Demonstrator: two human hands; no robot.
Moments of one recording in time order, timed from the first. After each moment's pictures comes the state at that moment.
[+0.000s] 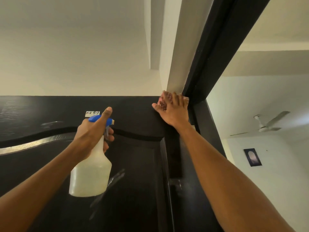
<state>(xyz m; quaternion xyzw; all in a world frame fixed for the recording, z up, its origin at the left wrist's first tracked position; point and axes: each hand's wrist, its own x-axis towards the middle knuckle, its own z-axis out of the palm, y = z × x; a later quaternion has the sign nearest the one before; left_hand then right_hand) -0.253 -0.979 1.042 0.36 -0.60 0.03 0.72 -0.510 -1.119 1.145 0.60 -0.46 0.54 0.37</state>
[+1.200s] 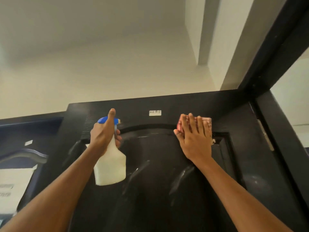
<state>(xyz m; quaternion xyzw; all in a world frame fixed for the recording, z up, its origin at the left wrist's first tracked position) -0.091 -0.933 1.035 0.38 -0.49 0.02 0.78 -0.349 -1.114 1.017 0.58 -0.37 0.59 0.42</state>
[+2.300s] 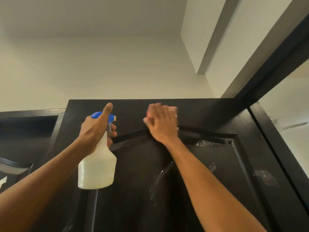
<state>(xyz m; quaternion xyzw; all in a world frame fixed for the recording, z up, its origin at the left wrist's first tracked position) 0.047 -0.910 1.051 0.33 -0.60 0.01 0.73 -0.160 -1.050 1.089 0.62 -0.39 0.55 0.40</state>
